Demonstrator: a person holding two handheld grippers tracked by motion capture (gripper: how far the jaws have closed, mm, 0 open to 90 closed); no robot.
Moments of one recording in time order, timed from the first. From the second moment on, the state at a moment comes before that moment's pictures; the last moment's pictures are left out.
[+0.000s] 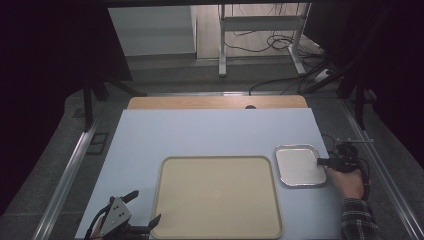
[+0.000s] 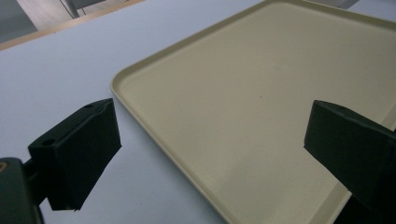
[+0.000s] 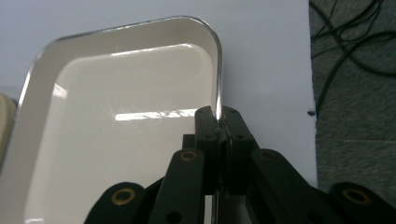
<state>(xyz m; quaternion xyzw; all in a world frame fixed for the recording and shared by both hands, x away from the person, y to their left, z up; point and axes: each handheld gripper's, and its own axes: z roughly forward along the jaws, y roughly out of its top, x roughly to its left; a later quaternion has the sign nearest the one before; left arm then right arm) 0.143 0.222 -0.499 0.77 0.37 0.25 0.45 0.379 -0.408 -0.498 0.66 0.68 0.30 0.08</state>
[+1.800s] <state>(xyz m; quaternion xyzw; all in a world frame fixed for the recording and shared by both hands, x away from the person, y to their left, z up) 0.142 0.222 -0.499 0.77 0.36 0.25 0.45 0.351 -0.303 -0.471 0.55 0.73 0.40 0.01</state>
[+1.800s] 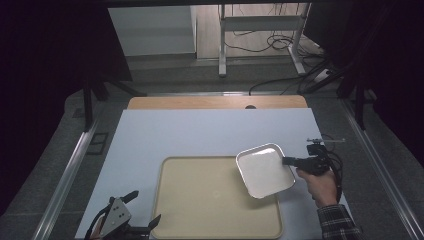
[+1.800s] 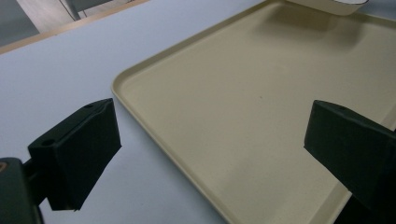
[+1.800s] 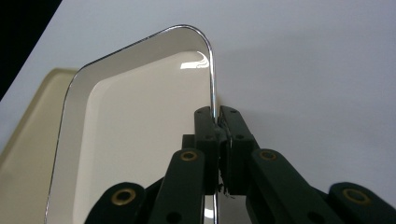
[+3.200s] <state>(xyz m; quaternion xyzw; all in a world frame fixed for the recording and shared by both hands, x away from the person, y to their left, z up) 0.142 0.221 -0.499 0.78 0.36 0.26 0.45 0.354 -0.186 -0.508 0.52 0.77 0.35 -0.02</state>
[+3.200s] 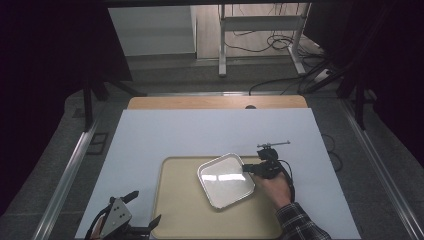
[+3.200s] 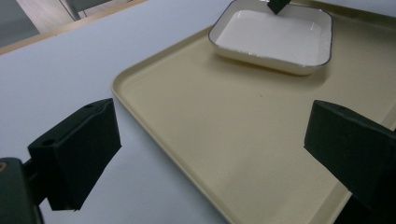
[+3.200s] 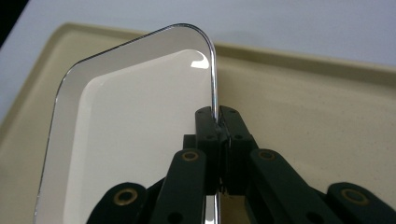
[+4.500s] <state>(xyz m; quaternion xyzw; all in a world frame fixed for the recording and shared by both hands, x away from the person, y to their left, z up) 0.141 0.221 -0.499 0.78 0.36 0.26 0.45 0.263 -0.167 -0.485 0.31 0.88 0.36 0.02</state>
